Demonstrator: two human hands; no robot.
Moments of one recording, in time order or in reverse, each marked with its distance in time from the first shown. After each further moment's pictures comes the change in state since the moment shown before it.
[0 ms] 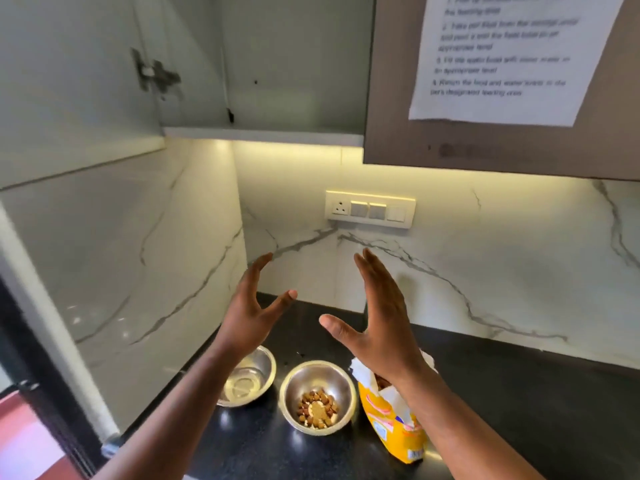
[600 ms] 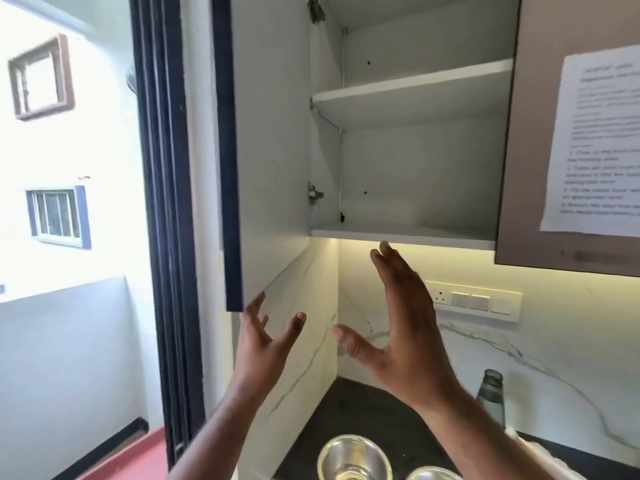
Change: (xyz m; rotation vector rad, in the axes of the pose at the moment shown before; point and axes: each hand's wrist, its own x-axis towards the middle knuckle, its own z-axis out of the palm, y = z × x) left_hand -0.021 0.009 -0.235 -0.243 0.350 0.048; right_hand 0.076 -0.255 0.051 0.032 0.266 -0.392
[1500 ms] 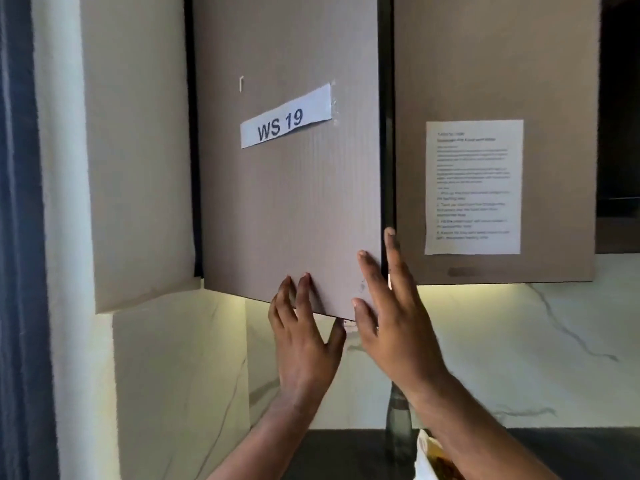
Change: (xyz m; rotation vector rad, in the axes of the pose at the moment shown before) left_hand 0.041 0.028 0.152 0.342 -0.097 0.515; right_hand 0.035 0.038 -0.043 -0.596 0.199 0.017
